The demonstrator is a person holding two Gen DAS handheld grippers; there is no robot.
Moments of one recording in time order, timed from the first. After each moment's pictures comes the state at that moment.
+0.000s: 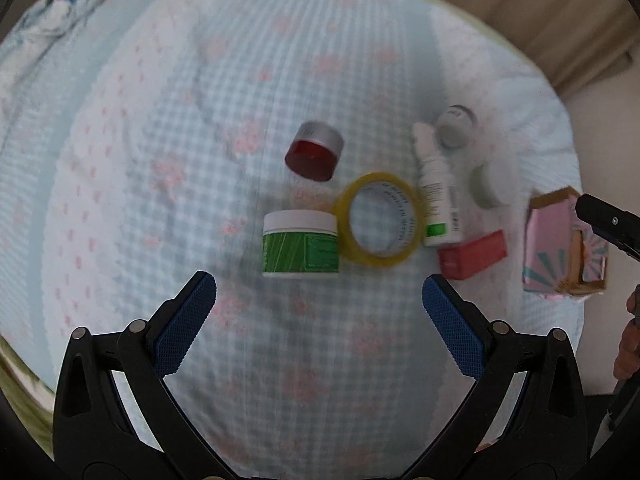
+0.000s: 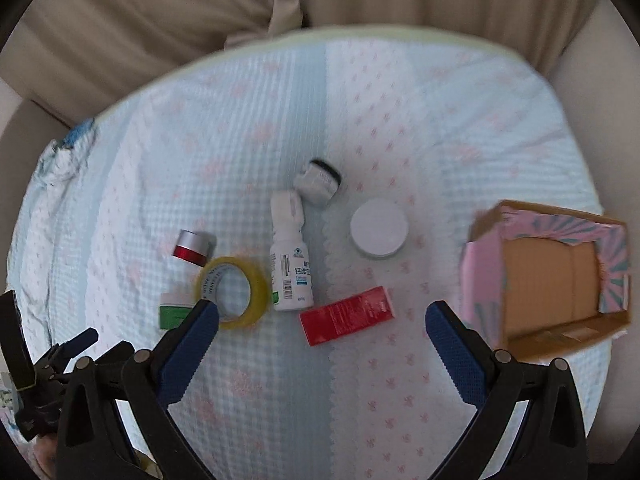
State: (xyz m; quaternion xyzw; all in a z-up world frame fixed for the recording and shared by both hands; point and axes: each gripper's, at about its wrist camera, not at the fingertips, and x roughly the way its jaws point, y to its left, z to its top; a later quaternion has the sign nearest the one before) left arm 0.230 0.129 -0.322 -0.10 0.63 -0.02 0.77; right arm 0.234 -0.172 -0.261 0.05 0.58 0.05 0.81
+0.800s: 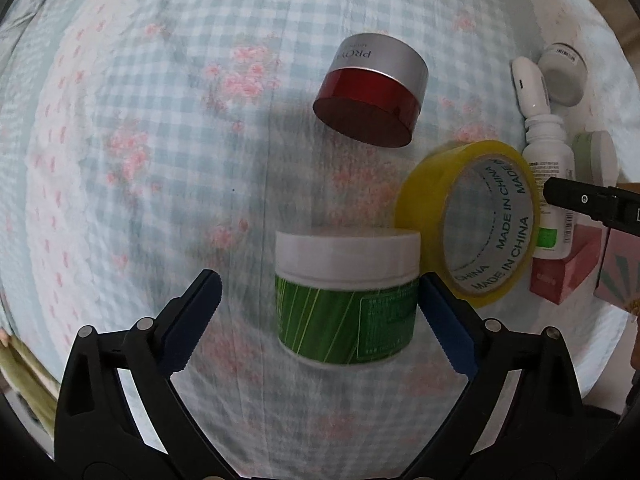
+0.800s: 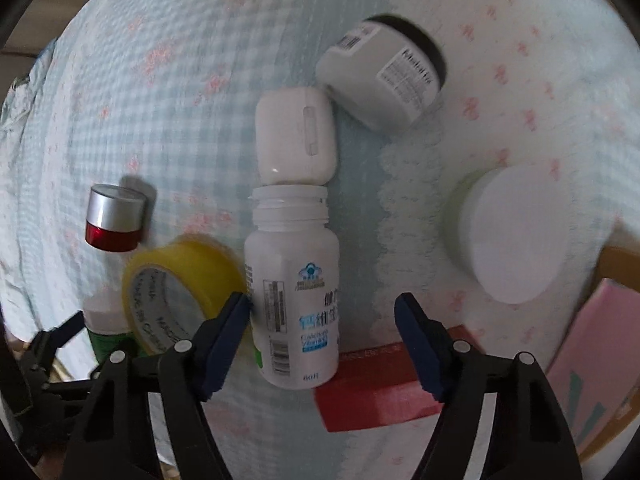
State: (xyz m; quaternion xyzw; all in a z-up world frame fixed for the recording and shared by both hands) left arm 0.283 0.127 -0.431 -0.04 0.72 0.02 0.69; right arm 0.334 -0.125 -0.429 0.02 0.73 0.11 0.67
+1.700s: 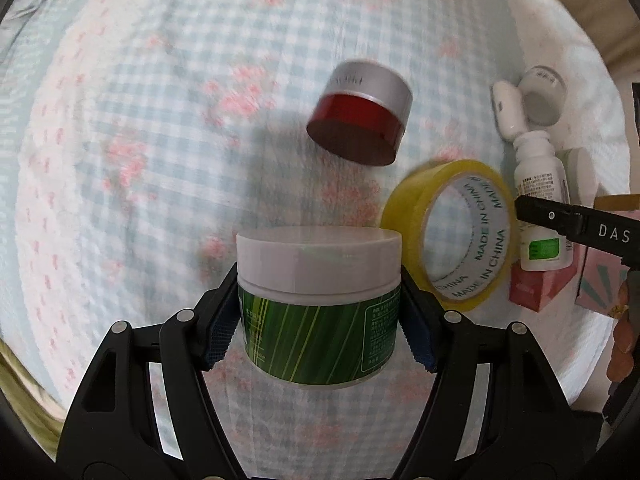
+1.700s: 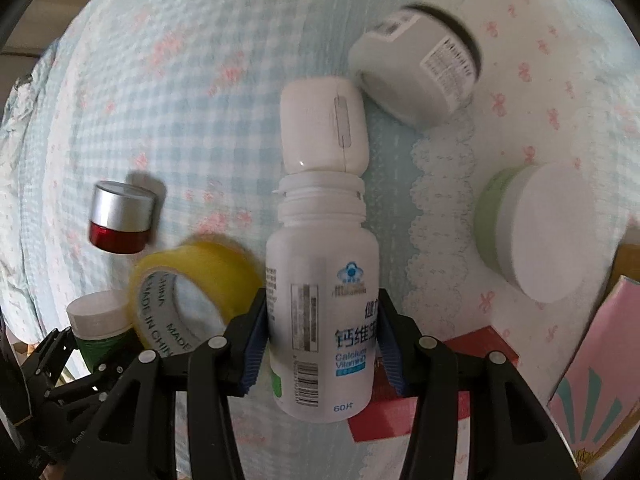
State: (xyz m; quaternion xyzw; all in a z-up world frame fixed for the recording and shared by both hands) left arm 0.270 0.145 -0.424 -0.08 0.69 0.00 0.72; right arm 0.321 -0.099 -0.426 0.02 0.72 0.11 0.68
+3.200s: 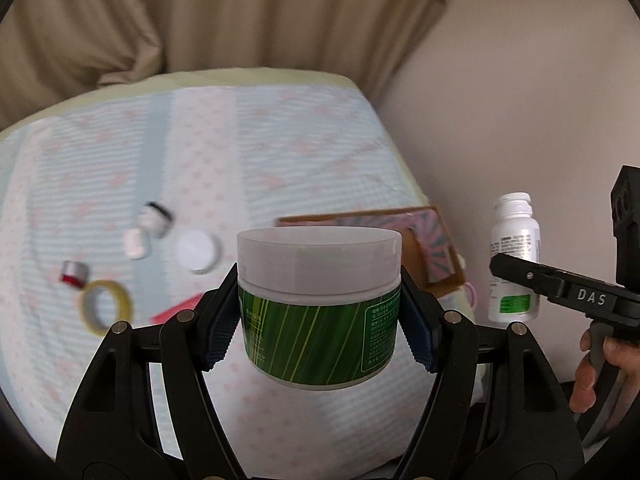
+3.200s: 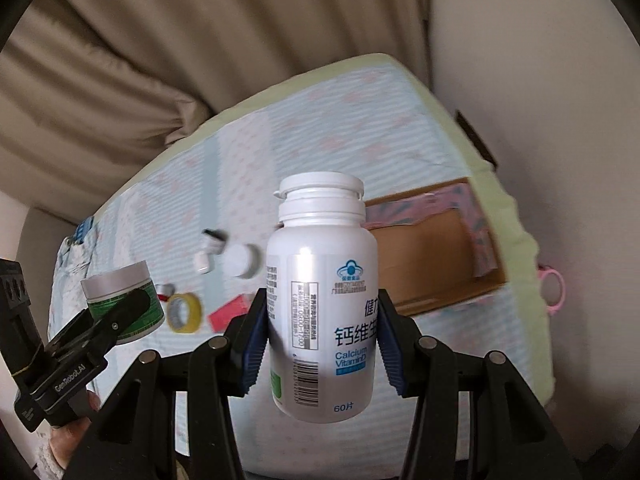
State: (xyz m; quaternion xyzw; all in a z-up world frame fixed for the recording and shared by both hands) left arm 0.189 -0.245 -0.130 -0.04 0.50 -0.23 0.83; right arm 0.122 -0.479 -0.139 0.19 0.52 0.00 0.83
